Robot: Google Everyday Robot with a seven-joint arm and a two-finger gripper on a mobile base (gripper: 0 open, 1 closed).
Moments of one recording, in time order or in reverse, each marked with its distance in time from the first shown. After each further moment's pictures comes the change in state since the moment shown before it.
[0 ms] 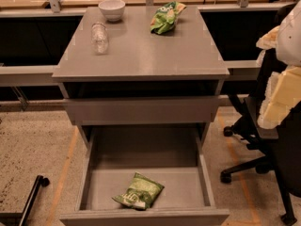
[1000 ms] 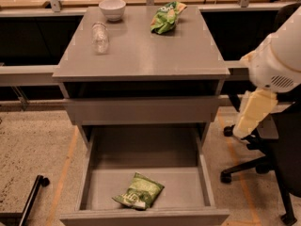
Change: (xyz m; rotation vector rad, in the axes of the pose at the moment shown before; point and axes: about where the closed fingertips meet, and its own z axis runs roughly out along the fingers) arm -0.001 -0.010 0.069 0.027 -0.017 0.019
